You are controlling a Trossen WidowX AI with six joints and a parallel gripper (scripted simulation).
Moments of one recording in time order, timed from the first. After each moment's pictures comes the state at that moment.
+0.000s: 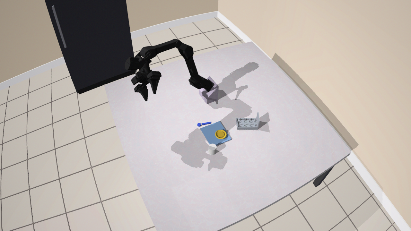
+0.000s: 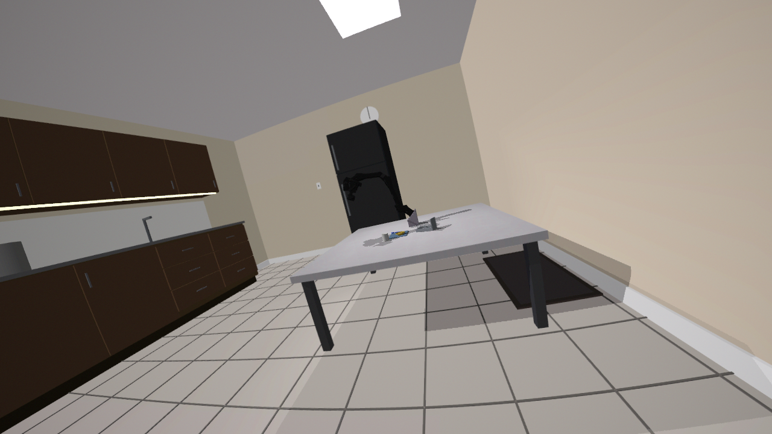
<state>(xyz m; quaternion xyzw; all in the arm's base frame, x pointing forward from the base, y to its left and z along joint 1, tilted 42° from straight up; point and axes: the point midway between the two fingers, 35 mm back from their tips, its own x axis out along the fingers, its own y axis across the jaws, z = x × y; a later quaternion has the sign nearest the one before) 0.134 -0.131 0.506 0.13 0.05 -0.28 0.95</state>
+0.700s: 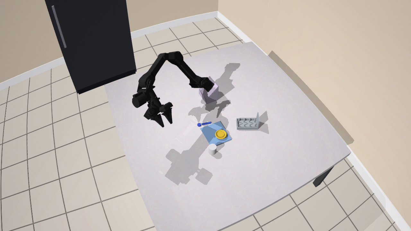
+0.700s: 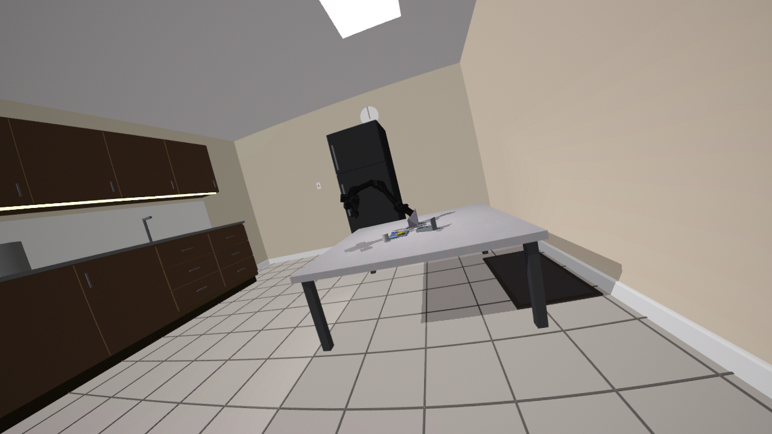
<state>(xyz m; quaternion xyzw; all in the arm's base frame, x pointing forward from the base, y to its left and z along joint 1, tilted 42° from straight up) 0.208 -0.221 0.383 0.24 0.24 -0.30 0.89</state>
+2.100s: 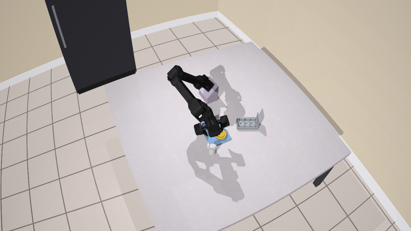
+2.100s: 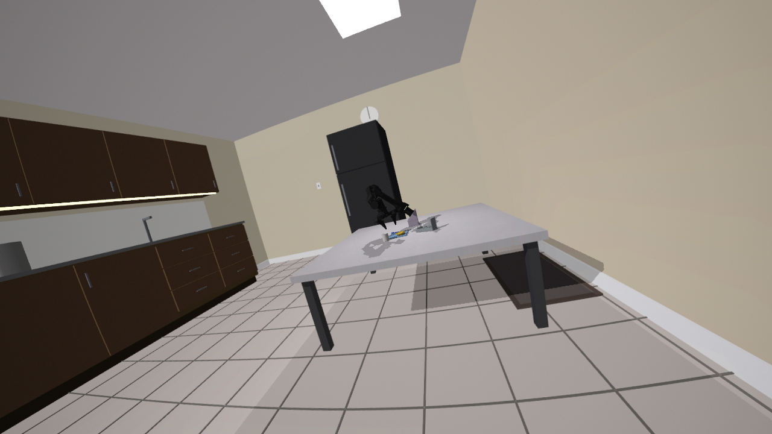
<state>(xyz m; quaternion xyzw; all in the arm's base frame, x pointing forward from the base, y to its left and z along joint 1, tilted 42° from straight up) 0.318 -0.147 0.125 -0.03 0.62 -0.31 0.72</state>
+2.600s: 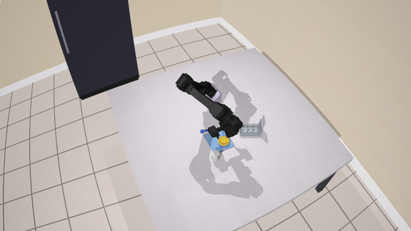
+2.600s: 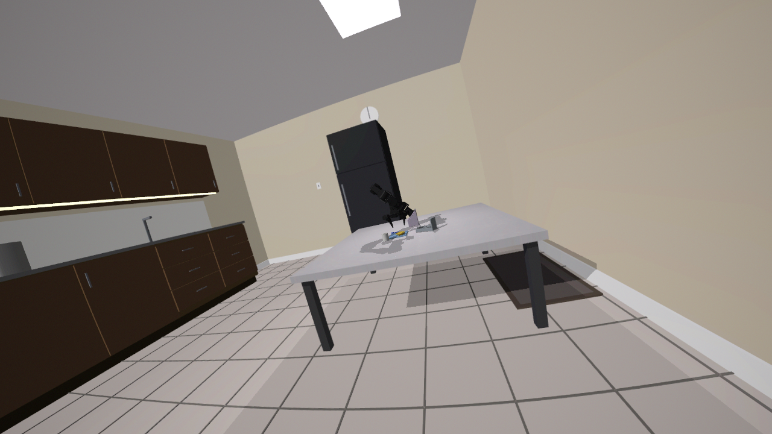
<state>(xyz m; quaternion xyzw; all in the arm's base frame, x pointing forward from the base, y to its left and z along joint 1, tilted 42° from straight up) 0.313 -0.108 0.076 -0.20 0.66 -0.31 0.66</state>
